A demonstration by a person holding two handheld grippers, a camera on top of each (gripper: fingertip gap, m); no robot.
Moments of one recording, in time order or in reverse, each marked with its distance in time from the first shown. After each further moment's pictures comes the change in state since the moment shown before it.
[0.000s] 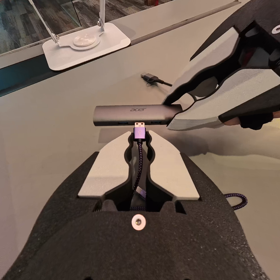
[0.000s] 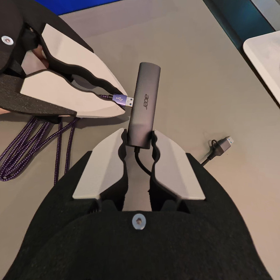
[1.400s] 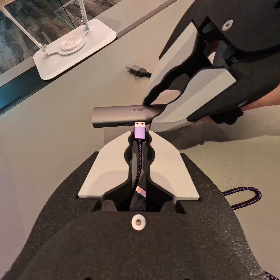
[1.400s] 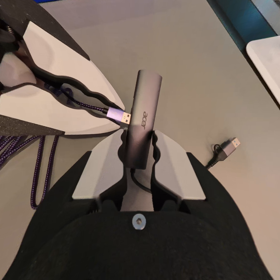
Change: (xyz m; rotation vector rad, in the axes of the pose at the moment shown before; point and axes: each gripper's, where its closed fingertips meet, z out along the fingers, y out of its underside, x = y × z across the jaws) left arm 0.015 0.008 0.009 -0.047 -0.001 0.154; right arm 0.005 0.008 0.018 0.012 0.013 -0.048
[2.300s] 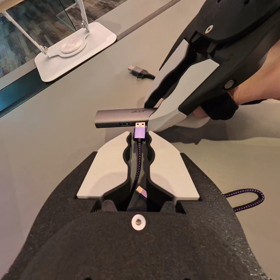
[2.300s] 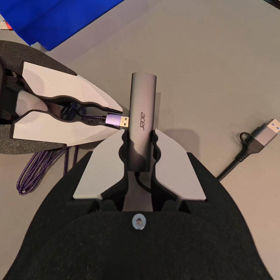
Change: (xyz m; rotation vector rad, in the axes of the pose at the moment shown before) left arm 0.002 -0.002 0.000 0.017 -0.006 0.006; right arm -0.004 0.003 0.004 0.032 -0.156 0.296
